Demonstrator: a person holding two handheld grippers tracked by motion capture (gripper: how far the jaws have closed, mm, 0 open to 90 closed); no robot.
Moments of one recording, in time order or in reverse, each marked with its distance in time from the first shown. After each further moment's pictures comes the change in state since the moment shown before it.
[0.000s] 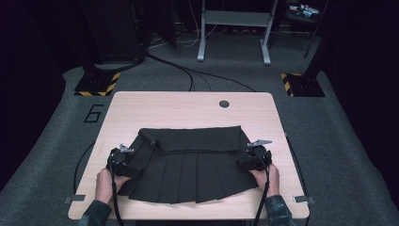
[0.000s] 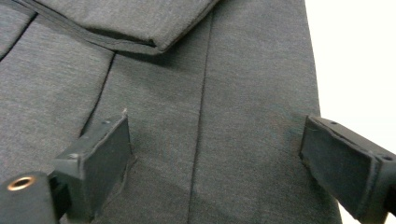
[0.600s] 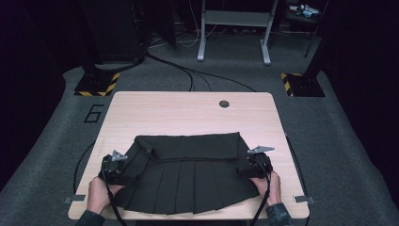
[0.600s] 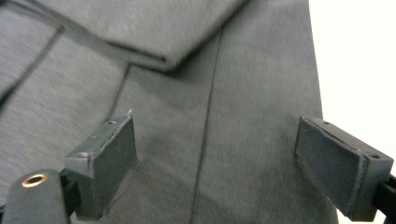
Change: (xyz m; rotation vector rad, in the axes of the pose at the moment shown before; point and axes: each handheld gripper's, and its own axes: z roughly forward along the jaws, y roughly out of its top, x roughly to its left) left arm -0.015 -0.005 -0.040 -0.068 -0.025 0.031; right arm 0.015 -0.012 -0.022 -0.034 0.055 -0.021
